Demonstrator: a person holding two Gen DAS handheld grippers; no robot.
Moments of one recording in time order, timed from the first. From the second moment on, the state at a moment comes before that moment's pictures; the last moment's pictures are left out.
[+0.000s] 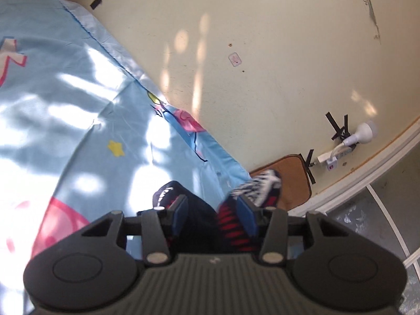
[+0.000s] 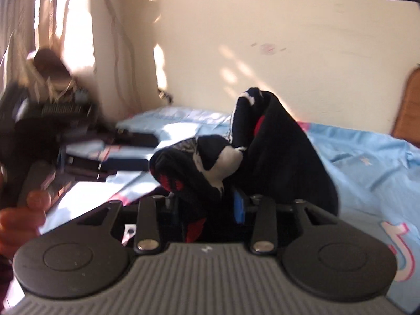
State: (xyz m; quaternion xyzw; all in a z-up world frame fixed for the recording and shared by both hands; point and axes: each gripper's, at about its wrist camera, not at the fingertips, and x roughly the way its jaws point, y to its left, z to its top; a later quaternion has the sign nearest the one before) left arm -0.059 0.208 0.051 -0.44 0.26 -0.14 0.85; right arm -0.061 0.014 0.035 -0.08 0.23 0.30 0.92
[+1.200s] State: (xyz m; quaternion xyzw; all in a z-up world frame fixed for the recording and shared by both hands) left arm 0.027 0.148 0.042 -0.33 0.35 -0.10 0.87; right arm -0.019 -0.095 0.014 0.12 0.28 0.29 0.90
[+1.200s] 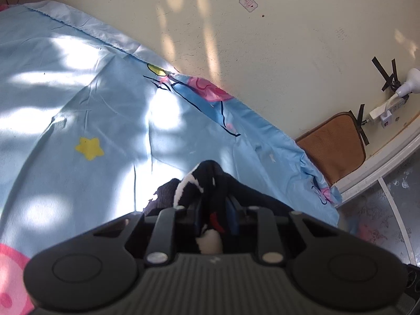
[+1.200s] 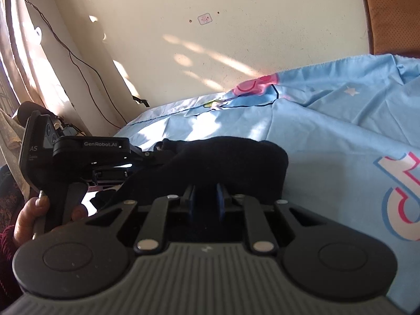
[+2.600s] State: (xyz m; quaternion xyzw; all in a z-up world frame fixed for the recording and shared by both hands) left arm 0.220 0.074 0.050 -0.26 0.38 -0.12 0.88; right arm 0.192 -0.122 0.011 0.11 0.23 0.24 0.94
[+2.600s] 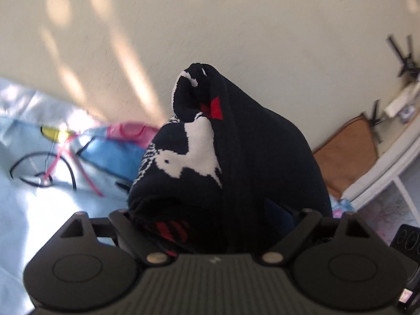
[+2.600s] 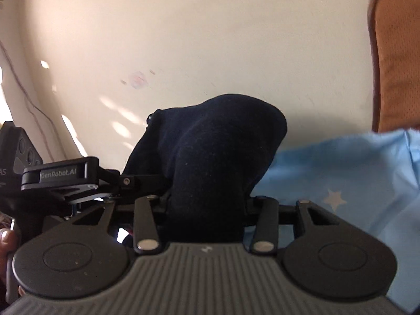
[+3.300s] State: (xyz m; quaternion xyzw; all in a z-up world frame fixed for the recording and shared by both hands) left arm 0.010 0.021 0.062 -0.14 0.30 0.03 0.94; right arm 0.005 -0.147 -0.016 0.09 0.21 0.12 0.97
